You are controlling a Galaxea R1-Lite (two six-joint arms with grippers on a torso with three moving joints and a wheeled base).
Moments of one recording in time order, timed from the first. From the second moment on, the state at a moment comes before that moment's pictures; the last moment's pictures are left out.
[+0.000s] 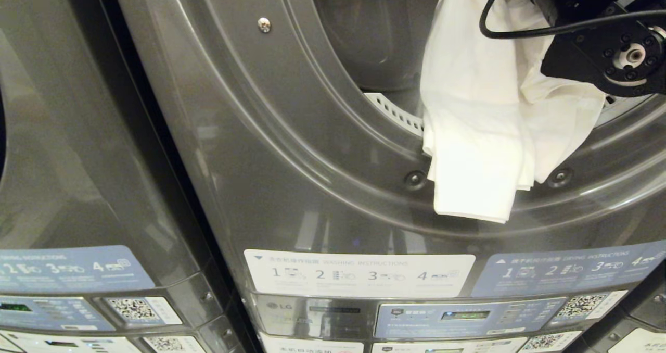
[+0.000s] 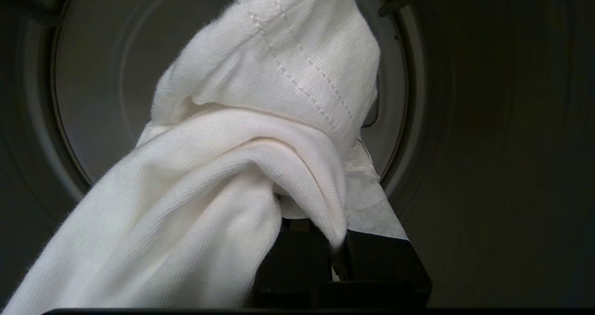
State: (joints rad) left arm -0.01 0.00 0.00 0.01 0.00 0.01; right arm 0.43 1.93 -1.96 -0.60 -0.39 -0.43
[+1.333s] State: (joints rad) left arm -0.01 0.00 0.00 0.01 0.00 0.01; right arm 0.44 1.87 -1.95 -0.21 -0.41 -0.35
